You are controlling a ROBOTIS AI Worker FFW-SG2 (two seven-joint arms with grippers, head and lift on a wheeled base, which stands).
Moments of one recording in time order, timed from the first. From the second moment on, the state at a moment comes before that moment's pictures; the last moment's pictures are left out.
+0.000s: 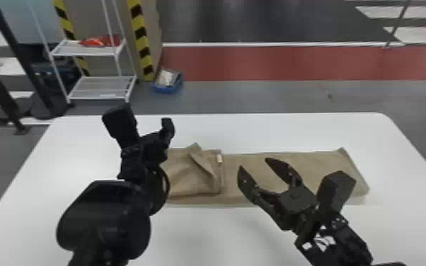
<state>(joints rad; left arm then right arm) -0.06 0.02 -0.13 -1.74 0.33 0.34 0.48 0.21 -0.07 0.18 -1.75 -0.18 0.09 0.34</state>
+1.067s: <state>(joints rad) 0.28 0.14 0.01 -1.92 0.11 -0.10 0.18 -0.07 0.00 0.40 -1.53 0.05 0.39 0.11</state>
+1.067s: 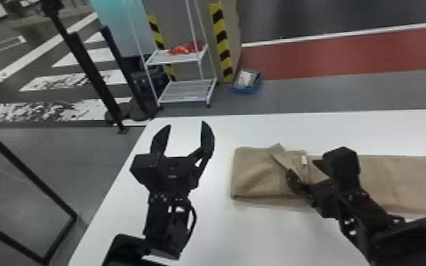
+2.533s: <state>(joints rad) 0.21 0.19 -0.07 -1.83 0.12 -0.08 0.13 -0.13 0.00 0.34 -1.53 -0.04 0.51 0.10</state>
